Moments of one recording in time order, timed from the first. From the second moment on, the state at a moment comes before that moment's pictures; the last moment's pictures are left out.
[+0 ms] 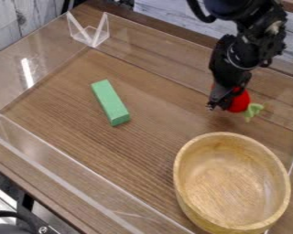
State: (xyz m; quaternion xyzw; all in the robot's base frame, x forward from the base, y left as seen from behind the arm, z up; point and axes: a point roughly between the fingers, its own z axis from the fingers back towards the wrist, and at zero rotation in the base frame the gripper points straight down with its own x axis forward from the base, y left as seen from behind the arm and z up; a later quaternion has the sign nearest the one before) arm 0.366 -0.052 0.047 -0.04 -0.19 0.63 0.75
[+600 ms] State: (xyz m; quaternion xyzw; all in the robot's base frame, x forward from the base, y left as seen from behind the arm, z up) arm 0.366 -0.051 0.055 -0.03 -0.23 0.57 0.79
